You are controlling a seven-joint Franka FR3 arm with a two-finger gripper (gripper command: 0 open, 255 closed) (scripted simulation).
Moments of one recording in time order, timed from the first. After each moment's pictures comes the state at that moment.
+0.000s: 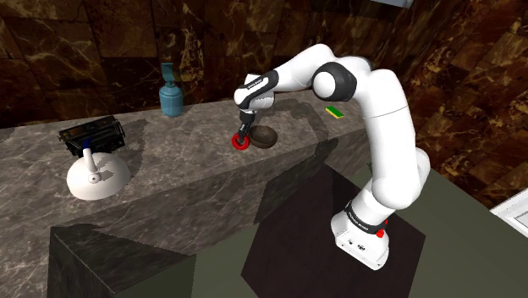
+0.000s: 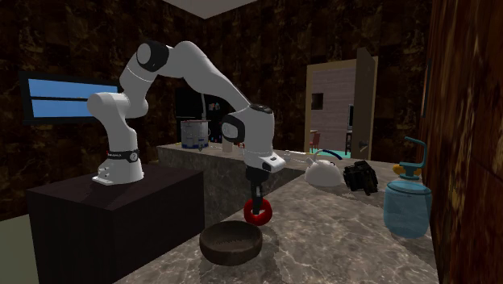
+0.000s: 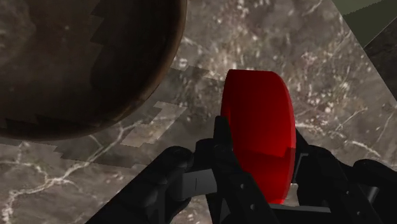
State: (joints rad) arm -0.01 0.79 -0.09 -1.64 0.28 2.29 -0.72
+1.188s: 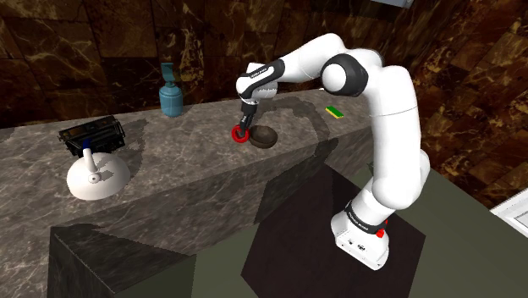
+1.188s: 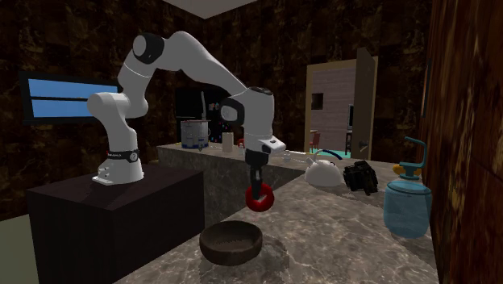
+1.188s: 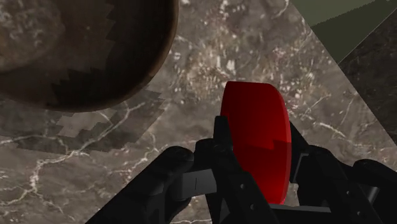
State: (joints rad) arm 0.00 0.69 -0.10 -1.67 0.26 2.22 -0.71
